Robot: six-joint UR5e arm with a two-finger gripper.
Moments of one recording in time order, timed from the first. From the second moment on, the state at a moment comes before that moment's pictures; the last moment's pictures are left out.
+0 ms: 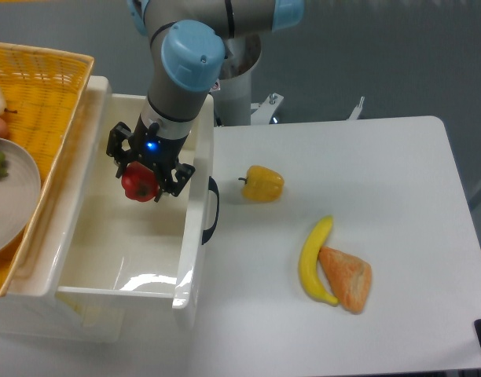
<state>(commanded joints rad) 2.27 -1.69 -1.64 -1.33 1.13 0.68</state>
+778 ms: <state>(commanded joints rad) 2.25 -1.71 -1.64 -1.33 1.13 0.68</state>
